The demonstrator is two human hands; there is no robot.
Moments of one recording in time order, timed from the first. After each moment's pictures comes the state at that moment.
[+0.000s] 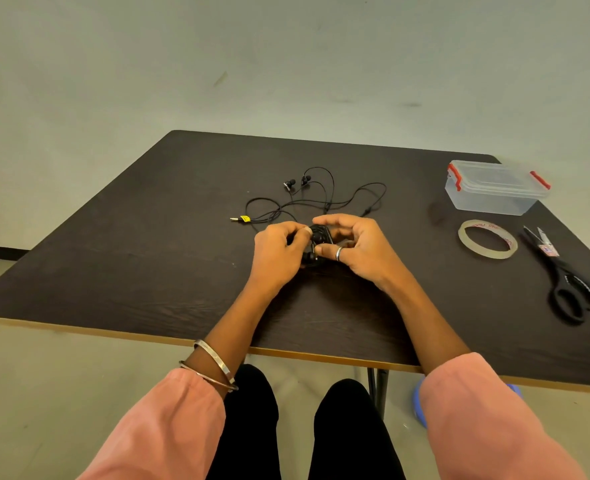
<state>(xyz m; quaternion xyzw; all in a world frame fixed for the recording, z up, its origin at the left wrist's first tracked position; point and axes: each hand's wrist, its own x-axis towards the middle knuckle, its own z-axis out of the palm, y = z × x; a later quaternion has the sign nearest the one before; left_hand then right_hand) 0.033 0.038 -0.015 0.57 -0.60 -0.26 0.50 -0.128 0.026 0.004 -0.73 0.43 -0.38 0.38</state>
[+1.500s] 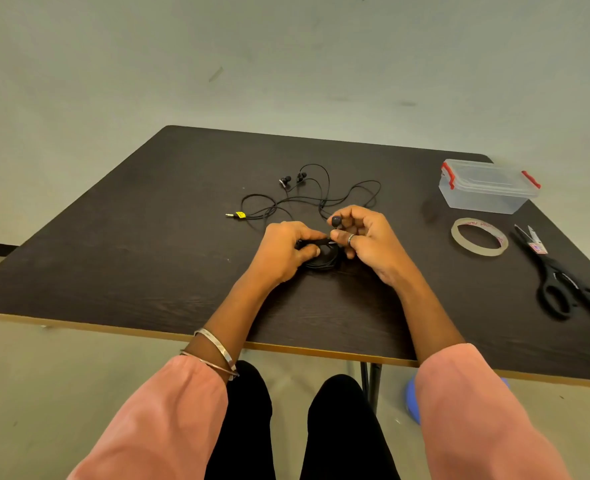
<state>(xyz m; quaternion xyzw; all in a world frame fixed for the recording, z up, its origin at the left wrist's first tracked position) 0.033 0.034 -0.008 0.52 -0.76 -0.21 0.34 -0.143 0.016 0.001 -0.66 0.47 -0.43 0.40</state>
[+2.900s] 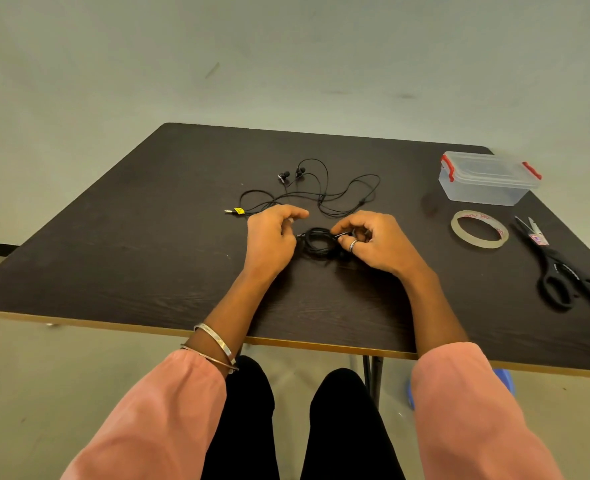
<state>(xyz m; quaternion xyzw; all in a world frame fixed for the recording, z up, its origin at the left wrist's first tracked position) 0.033 0.033 -0.015 0.55 -0.64 -0.15 0.51 -0.164 0.023 0.004 -0.79 0.50 -0.30 0.20</state>
